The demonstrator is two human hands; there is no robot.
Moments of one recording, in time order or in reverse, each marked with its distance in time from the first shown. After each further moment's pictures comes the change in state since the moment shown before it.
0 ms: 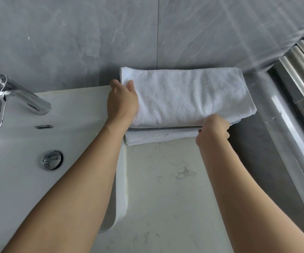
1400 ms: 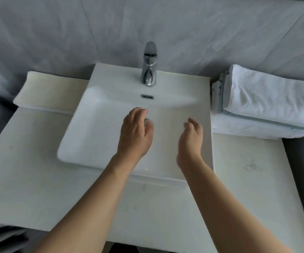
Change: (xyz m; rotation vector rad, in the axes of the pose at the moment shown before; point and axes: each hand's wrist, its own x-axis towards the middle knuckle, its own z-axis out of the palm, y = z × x) left_hand -0.092 -0.275 -0.202 0.054 0.049 0.347; right_hand -0.294 0.212 0.087 -0.159 -0.474 -0.345
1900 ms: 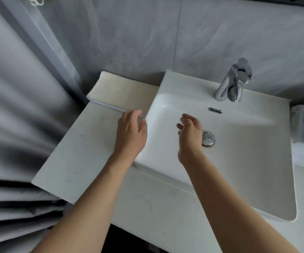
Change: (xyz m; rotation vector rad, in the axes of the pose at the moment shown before) left_hand -0.013 -0.147 -0.147 -0.041 0.224 -0.330; right_hand -0.090 0.020 0.180 0.045 -0.344 -0.022
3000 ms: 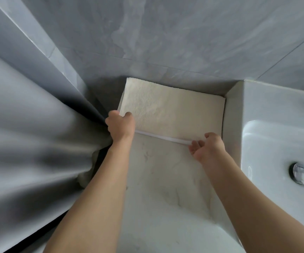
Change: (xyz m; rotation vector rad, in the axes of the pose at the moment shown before) left_hand 0.302 -0.244 -0.037 -0.177 -0.100 -0.722; right_hand 0.169 0.101 0.255 0.255 0.548 0.686
